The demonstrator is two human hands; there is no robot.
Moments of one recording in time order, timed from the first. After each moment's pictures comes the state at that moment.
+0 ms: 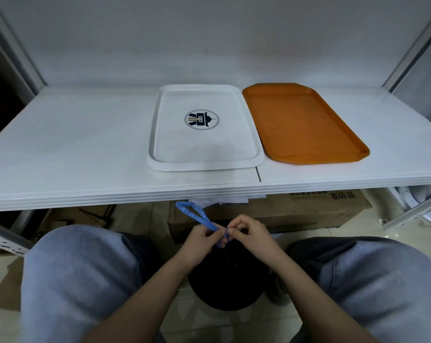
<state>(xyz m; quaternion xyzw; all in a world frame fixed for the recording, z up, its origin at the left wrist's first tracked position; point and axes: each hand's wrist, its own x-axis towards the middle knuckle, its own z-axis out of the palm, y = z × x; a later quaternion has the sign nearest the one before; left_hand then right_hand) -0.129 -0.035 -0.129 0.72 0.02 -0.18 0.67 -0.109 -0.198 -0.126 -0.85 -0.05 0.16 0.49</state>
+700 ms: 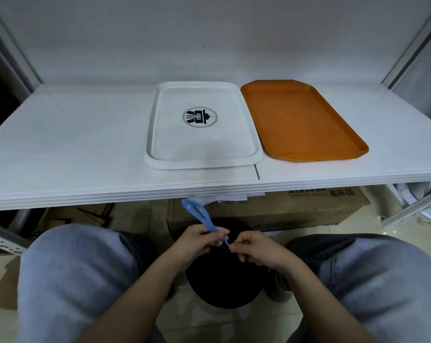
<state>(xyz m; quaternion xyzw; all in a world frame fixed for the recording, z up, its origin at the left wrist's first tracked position) -0.127 -0.024 -0.136 0.65 0.10 -0.28 0.70 -0.122 -0.209 -0.113 -0.79 -0.03 0.37 0.49</state>
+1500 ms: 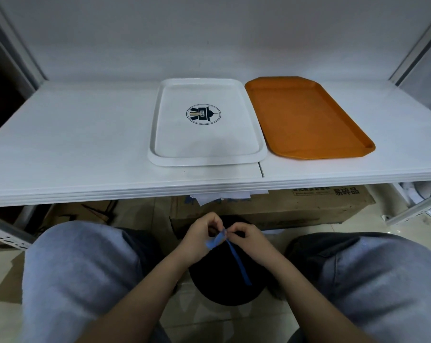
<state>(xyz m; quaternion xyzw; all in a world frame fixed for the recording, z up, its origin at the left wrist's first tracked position) -0.123 -0.018 -0.144 0.87 -0.12 -0.06 0.48 -0.115 -0.189 -0.148 -0.84 -0.06 0.22 0.49</state>
